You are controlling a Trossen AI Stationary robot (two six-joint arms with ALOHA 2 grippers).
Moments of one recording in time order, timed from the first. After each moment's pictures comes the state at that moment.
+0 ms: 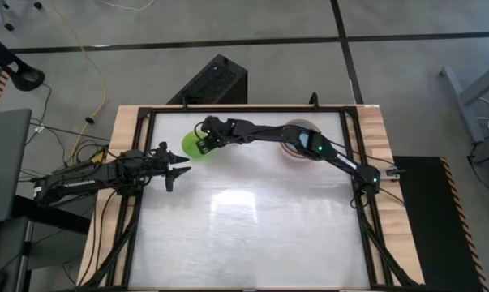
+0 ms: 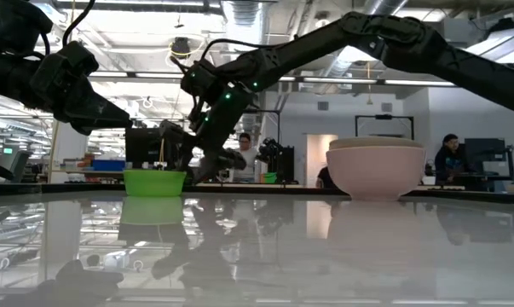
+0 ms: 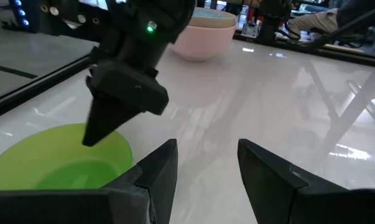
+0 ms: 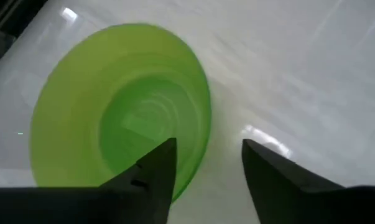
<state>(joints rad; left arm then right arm) 0.24 0.15 0.05 -0.08 -0.04 -0.13 -0.27 2.54 2.28 -0.56 0.11 0.67</state>
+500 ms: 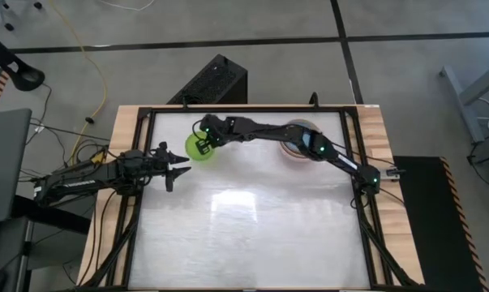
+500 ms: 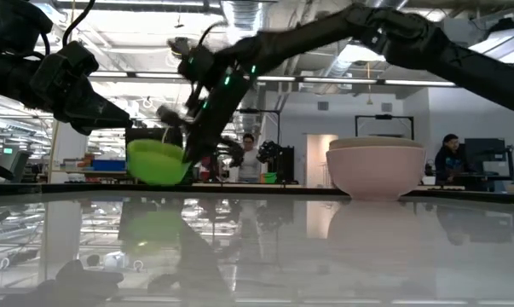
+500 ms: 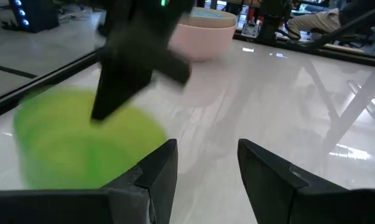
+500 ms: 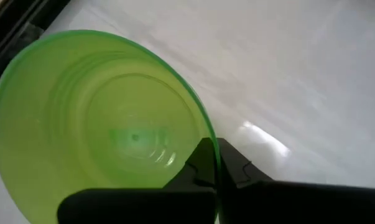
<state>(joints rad) 0.24 0.15 0.05 -0.08 -0.04 -0.13 -0.25 2.52 2.35 -0.67 0.11 0.65</state>
